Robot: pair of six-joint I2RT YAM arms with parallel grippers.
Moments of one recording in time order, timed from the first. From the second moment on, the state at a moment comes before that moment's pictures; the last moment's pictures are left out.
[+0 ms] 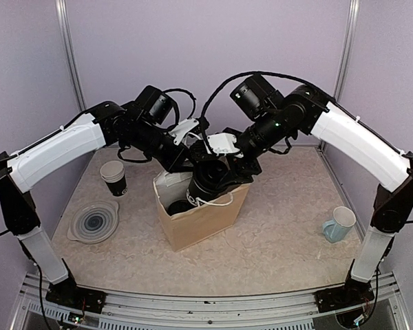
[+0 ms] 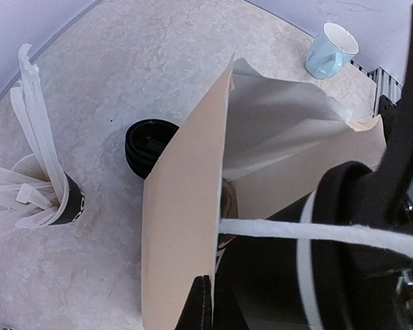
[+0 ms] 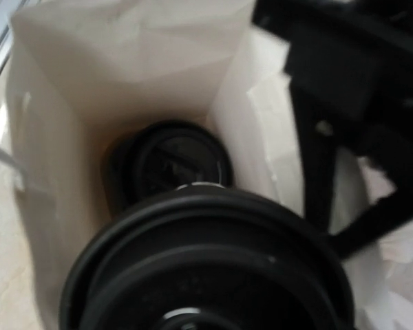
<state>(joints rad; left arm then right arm) -0.80 1.70 1.76 -0.89 0.26 0.08 0.93 1.78 2.07 -1.15 -0.29 -0.96</state>
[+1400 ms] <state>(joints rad) -0.78 1.58 1.64 -0.65 0.14 -0.01 1.18 1.46 1.49 -1.16 0.13 -0.91</state>
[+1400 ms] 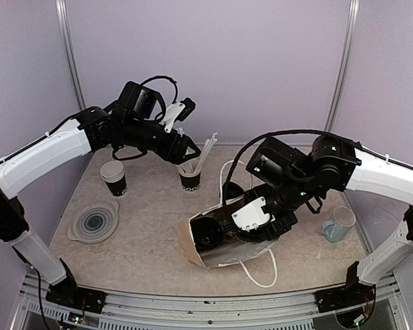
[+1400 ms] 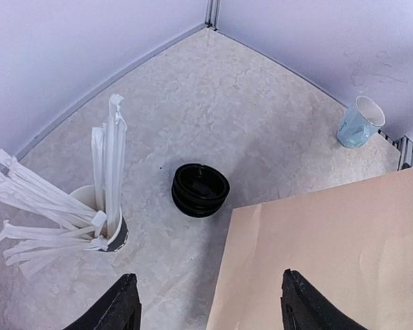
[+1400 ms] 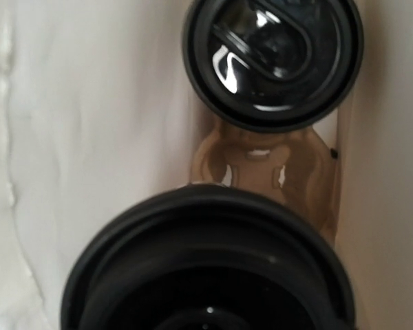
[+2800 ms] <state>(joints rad) -0.79 1.98 1.56 -0.54 0.32 0.07 1.17 1.29 1.03 -0.60 0.27 -1.03</state>
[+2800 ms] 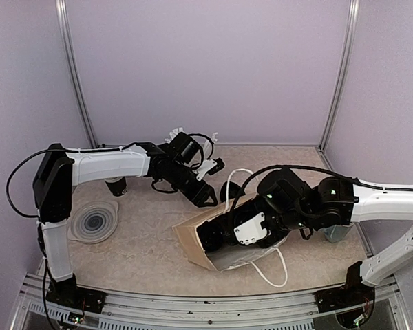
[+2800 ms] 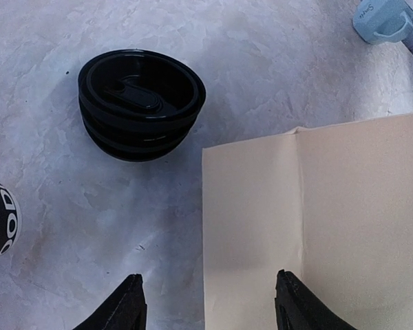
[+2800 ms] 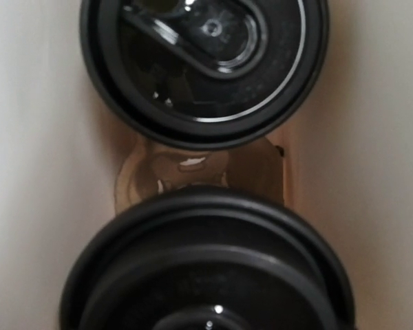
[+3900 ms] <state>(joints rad) -0.73 2.00 1.54 -0.50 0.43 0.12 1.12 1.25 0.97 -0.58 0.19 -1.06</state>
